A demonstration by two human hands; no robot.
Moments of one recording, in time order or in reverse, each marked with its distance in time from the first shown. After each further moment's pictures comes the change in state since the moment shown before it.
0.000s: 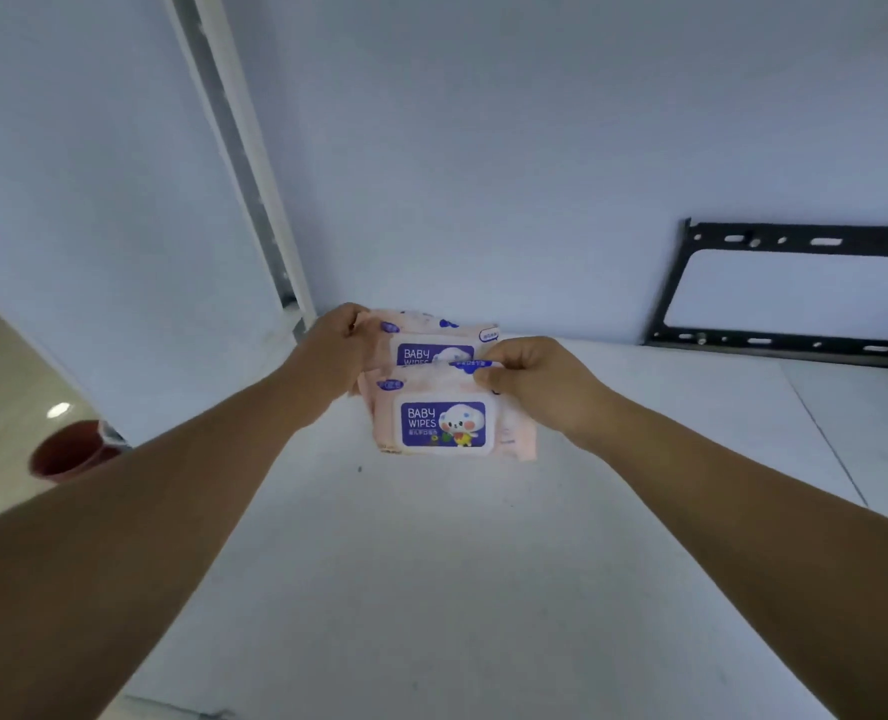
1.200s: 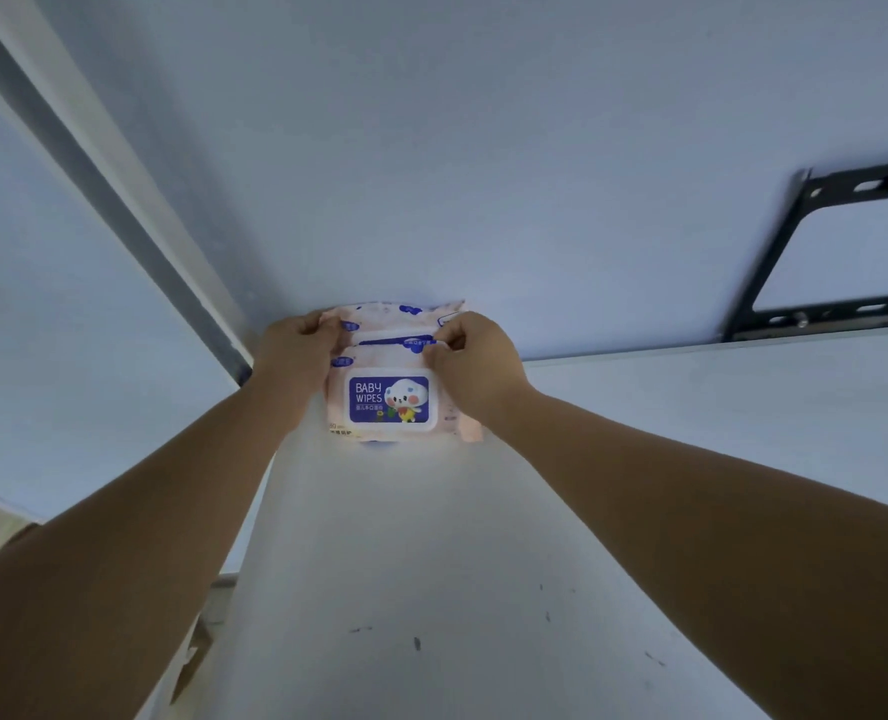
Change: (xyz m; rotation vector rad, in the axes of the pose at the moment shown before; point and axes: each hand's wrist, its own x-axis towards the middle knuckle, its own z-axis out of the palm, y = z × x) left_hand 0.203 -0.048 -0.018 -0.111 0.035 -0.164; right_hand 0.198 -0.002 0.078 0.086 0.386 0.066
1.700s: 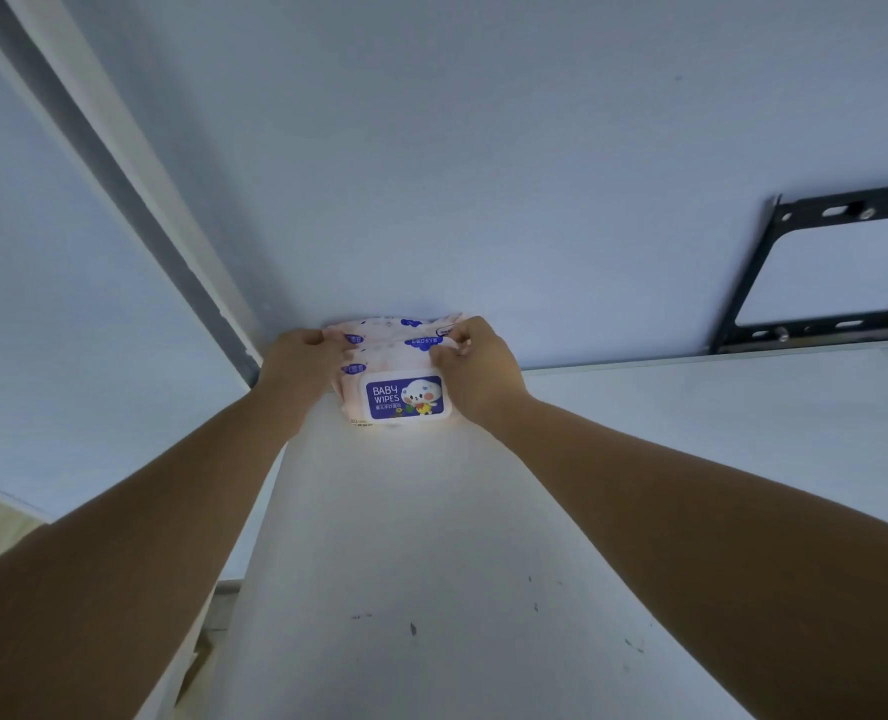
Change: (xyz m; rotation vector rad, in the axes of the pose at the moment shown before) left_hand -0.020 0.010 -0.007 0.133 0.031 -0.002; right_hand -0.004 -0.003 -0.007 -0.016 -0.014 0.088
